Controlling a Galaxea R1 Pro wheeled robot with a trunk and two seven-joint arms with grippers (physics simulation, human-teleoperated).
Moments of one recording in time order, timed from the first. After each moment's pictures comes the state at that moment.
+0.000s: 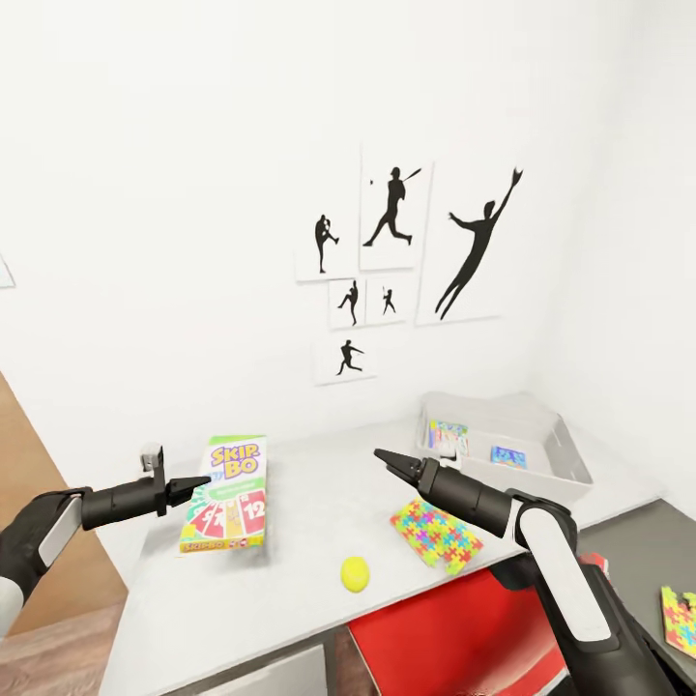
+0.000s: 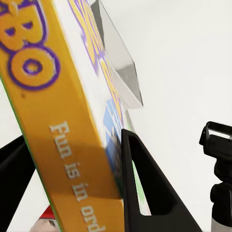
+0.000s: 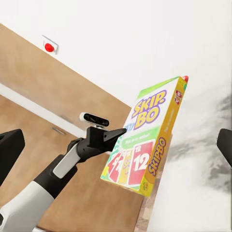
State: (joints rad) left arm -0.74 0.44 0.02 -0.60 0.46 0.92 -1.26; right arm -0.38 -0.07 0.07 -1.57 -1.03 0.92 0.37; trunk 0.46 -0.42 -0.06
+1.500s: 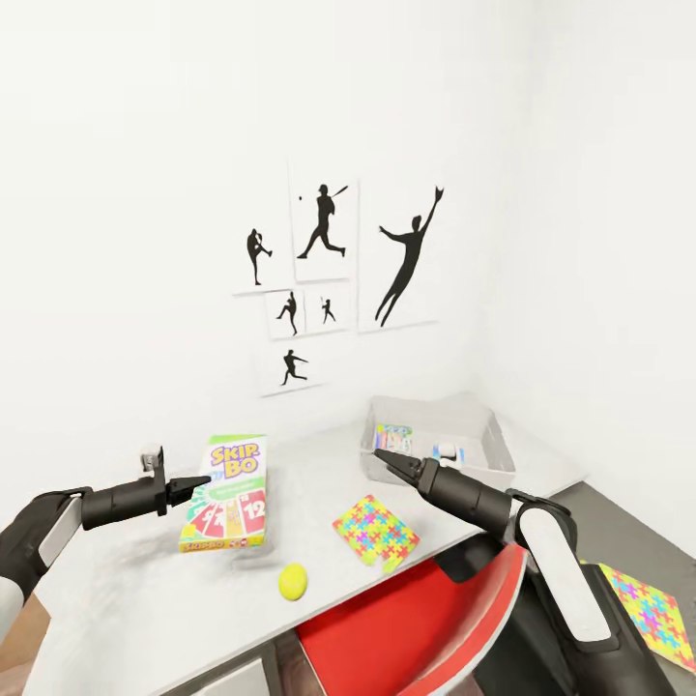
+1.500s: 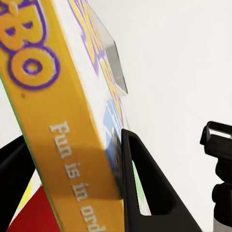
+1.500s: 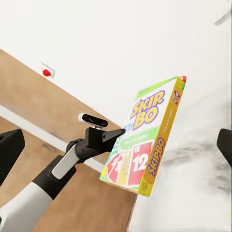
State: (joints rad) left arm -0.74 0.44 0.02 -0.60 0.46 0.91 -1.26; right arm -0.38 -0.07 0.07 -1.57 -1.03 0.92 0.36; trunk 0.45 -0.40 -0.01
